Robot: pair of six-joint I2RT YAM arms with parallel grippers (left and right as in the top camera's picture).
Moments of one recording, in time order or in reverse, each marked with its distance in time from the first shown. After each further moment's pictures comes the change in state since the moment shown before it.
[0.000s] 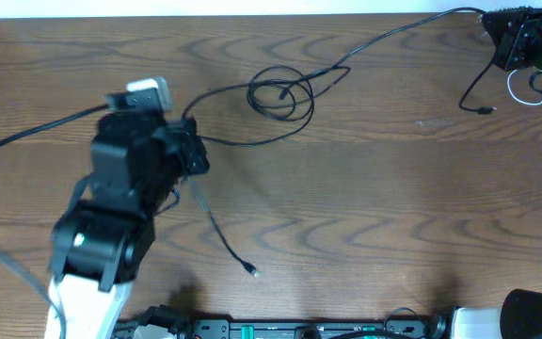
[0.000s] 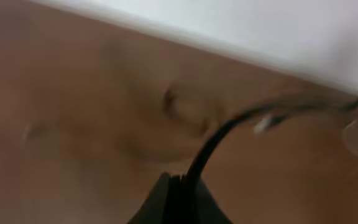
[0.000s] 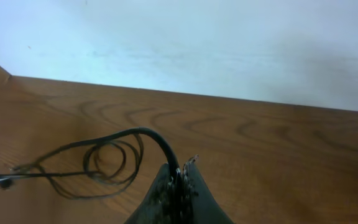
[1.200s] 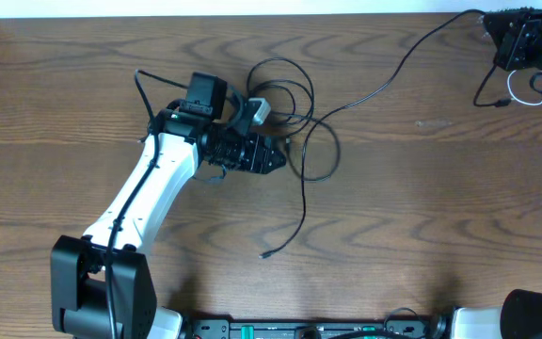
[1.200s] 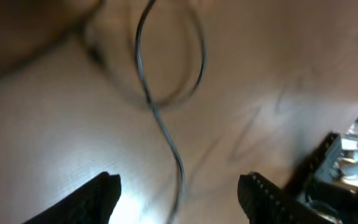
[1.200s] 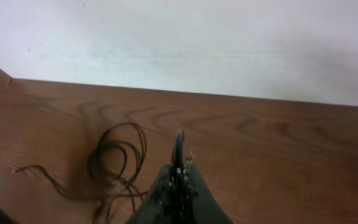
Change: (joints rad) left arm -0.002 0.613 -0.002 0.022 0.666 0.392; right arm -0.004 -0.001 0.000 -0.009 0.001 0.015
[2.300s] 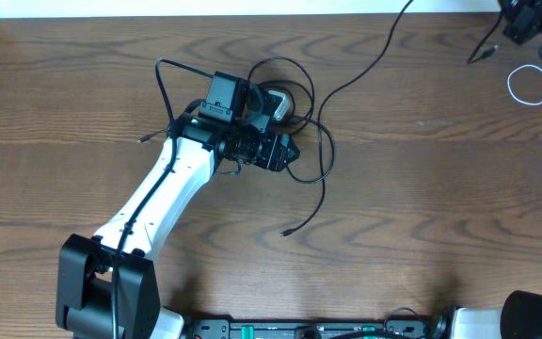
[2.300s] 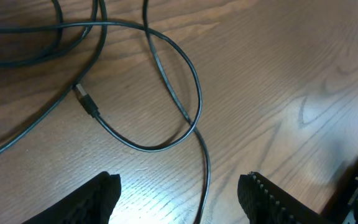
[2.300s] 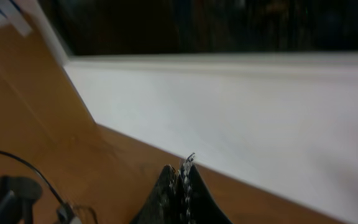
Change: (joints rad) left arm -0.093 0.000 -0.005 0.145 -0.119 0.029; right arm -0.012 -0.008 0.000 0.450 -0.334 0.190
